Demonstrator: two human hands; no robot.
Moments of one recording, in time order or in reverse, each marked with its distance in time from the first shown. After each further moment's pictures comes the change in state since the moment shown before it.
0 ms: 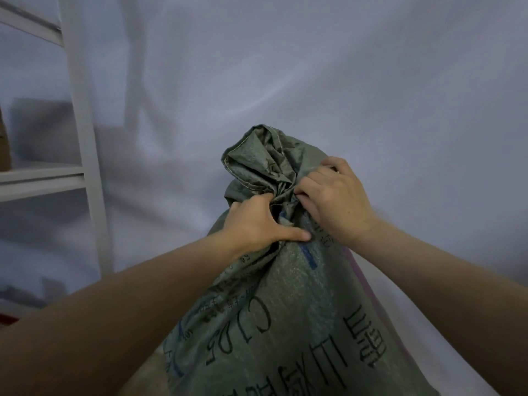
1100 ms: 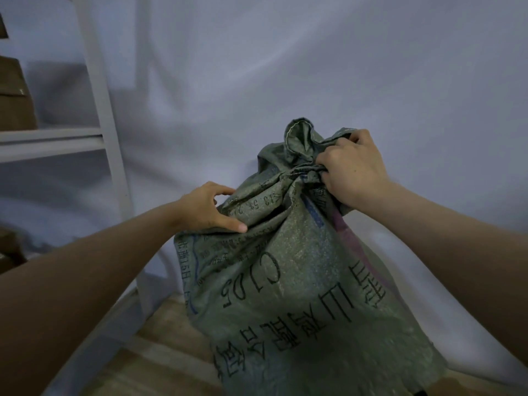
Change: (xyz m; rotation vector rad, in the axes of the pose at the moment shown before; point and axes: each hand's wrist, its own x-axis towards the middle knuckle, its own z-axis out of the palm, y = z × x) left_hand -0.055 -0.097 -0.044 0.077 -0.291 -0.177; right_hand -0.010 -0.012 -0.015 -0.105 -0.503 0.181
